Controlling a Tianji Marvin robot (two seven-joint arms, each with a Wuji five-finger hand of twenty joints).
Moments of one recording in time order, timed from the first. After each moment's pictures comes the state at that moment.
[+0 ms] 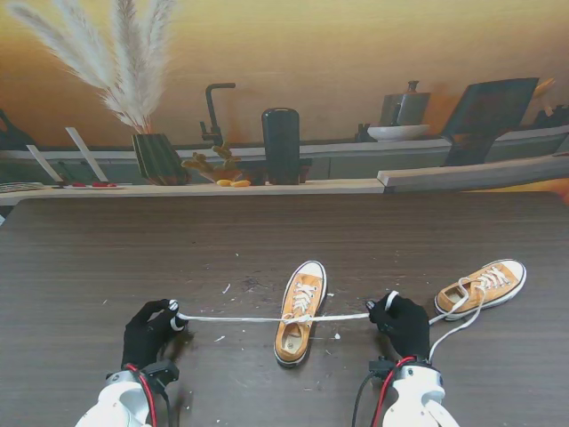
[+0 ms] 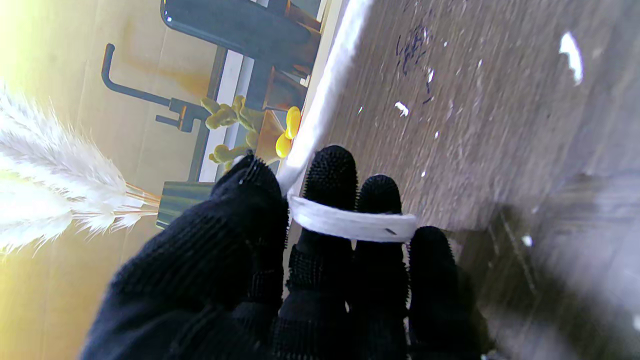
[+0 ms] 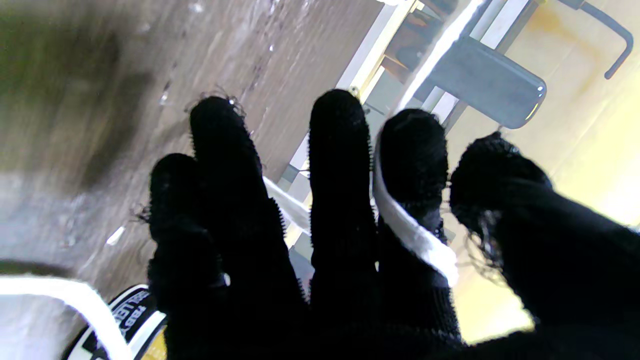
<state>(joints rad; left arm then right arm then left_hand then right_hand) 1.98 -1.28 -1.42 -1.69 -0.54 -0.15 0.34 -1.87 -1.29 1.21 -1.51 -0.35 -0.15 -0.76 0.95 -0.50 0.51 -0.08 0.69 0.00 1.07 0.40 1.17 0.13 0.53 0.68 0.79 0.16 0.79 0.60 0.24 0.18 0.97 0.49 0.40 -0.70 1.26 -0.28 1.12 -0.05 1.12 0.29 1.41 0.06 0.60 0.29 1.25 0.37 0.49 0.21 0.61 0.53 1.19 0.33</state>
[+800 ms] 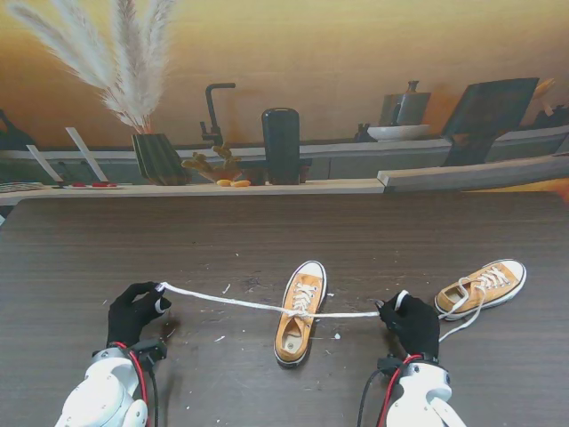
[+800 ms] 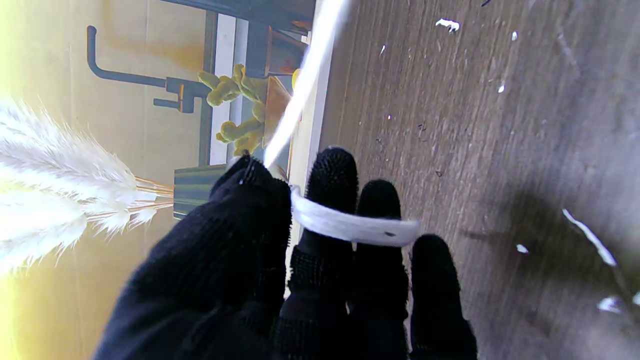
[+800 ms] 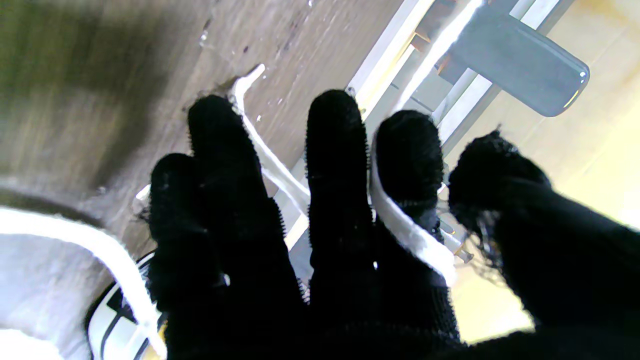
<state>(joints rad) 1.92 -1.28 -1.47 -1.71 -0.42 -0.04 0.41 -1.87 -1.29 1.24 -1.51 -0.36 -0.09 -0.78 1.01 -0.43 0.34 -0.06 0.69 0.02 0.99 0.39 1.11 0.14 0.51 0.69 0.71 0.16 0.77 0.60 0.15 0.18 0.94 0.49 0.40 -0.70 1.28 -0.30 1.11 -0.03 1.11 0.29 1.41 0.07 0.57 0.26 1.25 0.38 0.50 0.21 0.60 0.53 1.19 0.33</state>
